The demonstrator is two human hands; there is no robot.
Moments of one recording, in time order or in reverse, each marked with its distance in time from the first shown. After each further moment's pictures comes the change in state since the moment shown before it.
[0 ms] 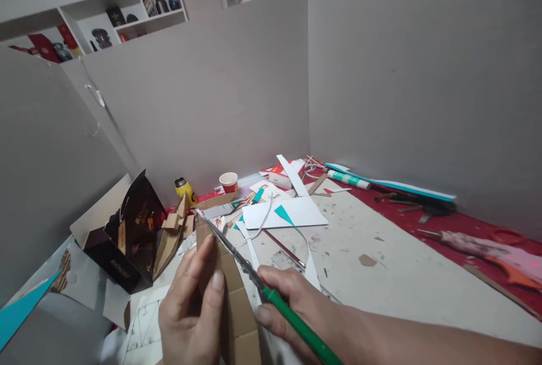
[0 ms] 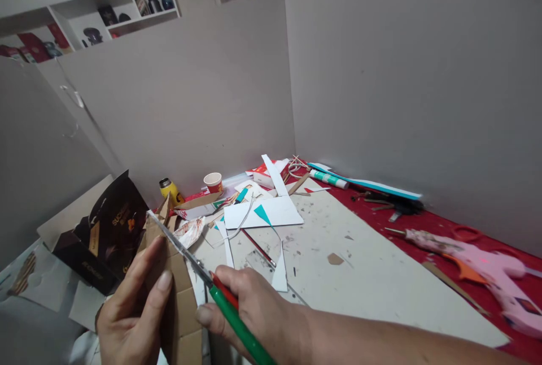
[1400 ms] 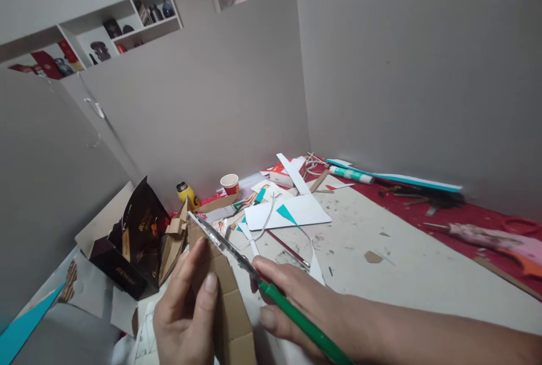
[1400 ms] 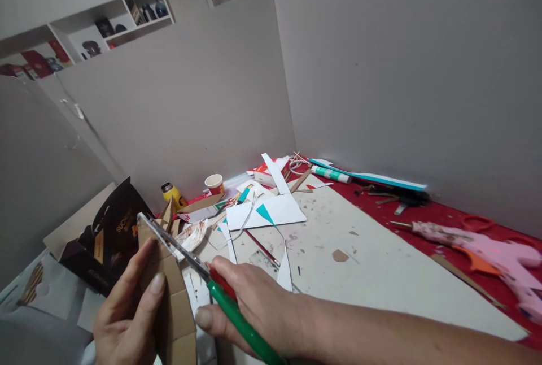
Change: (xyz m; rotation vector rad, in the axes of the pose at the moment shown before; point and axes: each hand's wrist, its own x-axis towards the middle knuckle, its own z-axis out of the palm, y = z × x) left_hand 0.002 0.003 -0.002 -0.093 0.060 -0.182; right_hand 0.009 -0.022 -0.012 -0.207 -0.036 -0.060
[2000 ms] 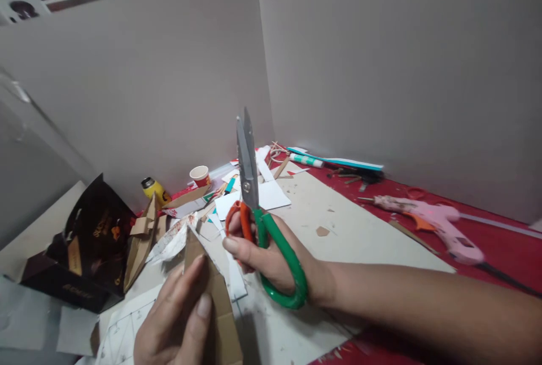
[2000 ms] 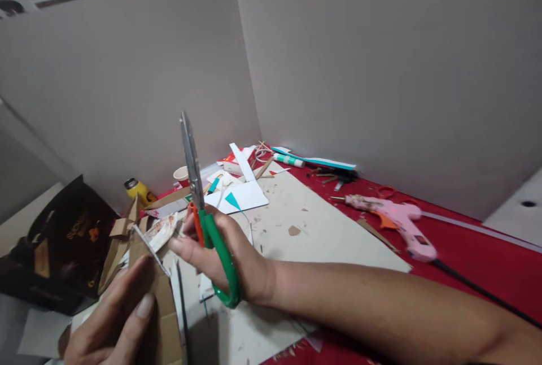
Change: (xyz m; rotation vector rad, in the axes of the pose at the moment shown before) left_hand -0.021 0.009 0.009 0.066 -0.195 -0.058; right_hand 0.006 -0.014 -0.019 0.411 0.452 0.011
